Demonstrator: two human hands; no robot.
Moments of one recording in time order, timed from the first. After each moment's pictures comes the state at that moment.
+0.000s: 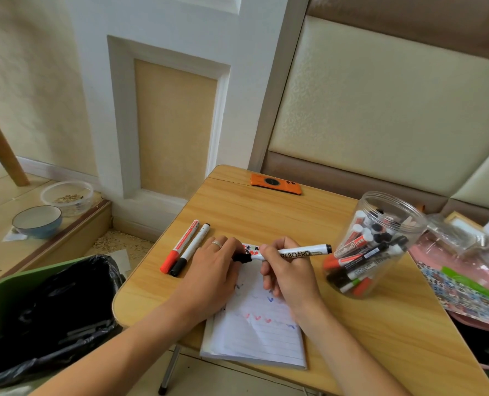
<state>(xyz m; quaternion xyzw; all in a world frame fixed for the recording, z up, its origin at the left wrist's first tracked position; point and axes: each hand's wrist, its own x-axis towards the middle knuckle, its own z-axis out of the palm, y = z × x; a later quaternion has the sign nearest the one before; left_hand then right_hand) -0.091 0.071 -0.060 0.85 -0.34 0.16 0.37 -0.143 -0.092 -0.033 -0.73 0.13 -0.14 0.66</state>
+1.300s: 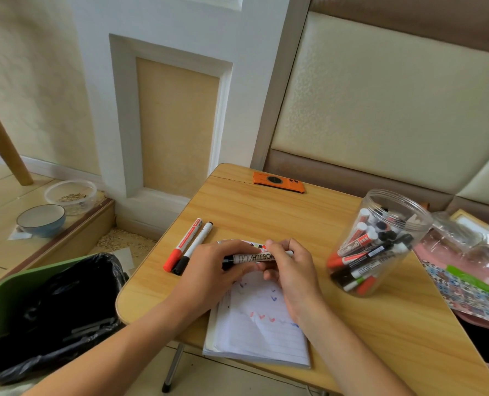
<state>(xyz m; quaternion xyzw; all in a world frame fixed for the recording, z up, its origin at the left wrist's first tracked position) -0.095 0.077 -0.046 0.77 -0.35 0.10 0.53 -0.138 -0.082 -0.028 -0.66 0.17 -0.15 0.72</state>
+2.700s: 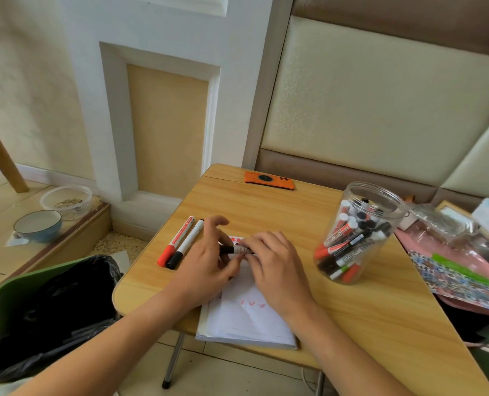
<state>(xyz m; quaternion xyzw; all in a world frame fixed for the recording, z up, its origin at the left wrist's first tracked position) -0.098 0.072 -0.054 0.78 -0.35 0.11 0.50 -0.154 -0.095 -0.041 -0.94 -0.10 -0.31 0.12</state>
